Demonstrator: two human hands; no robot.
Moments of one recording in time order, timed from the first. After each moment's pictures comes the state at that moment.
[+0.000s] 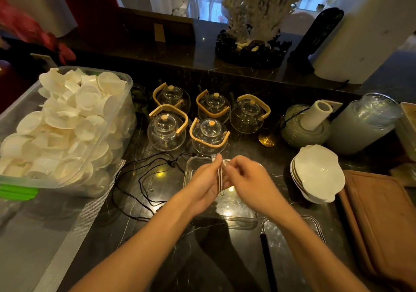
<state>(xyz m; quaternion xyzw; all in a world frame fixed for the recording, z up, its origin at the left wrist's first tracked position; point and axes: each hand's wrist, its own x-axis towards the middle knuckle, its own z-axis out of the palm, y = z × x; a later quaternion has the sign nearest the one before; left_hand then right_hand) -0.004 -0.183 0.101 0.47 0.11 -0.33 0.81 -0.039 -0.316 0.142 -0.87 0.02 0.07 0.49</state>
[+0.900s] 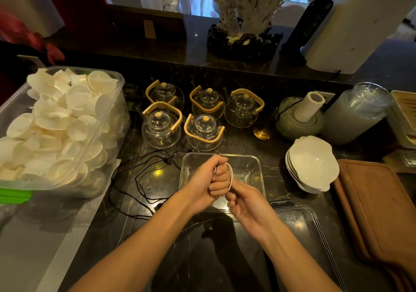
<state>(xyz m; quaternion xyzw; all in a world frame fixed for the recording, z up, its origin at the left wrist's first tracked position) -0.008 -0.189 0.088 0.35 0.07 -0.42 0.84 -0.075 -0.312 0.089 -0.39 0.27 0.17 0.87</state>
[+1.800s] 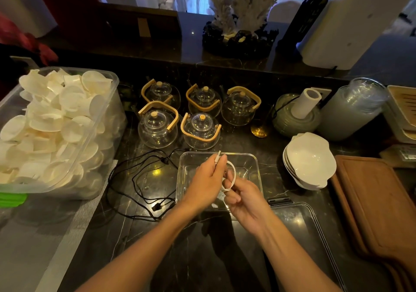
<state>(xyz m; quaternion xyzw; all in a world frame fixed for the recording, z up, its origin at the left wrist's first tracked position) -0.025 -0.195 0.097 0.78 -0.09 -0.14 0.60 -0.066 -0.313 0.086 -0.35 0.27 0.15 0.89</state>
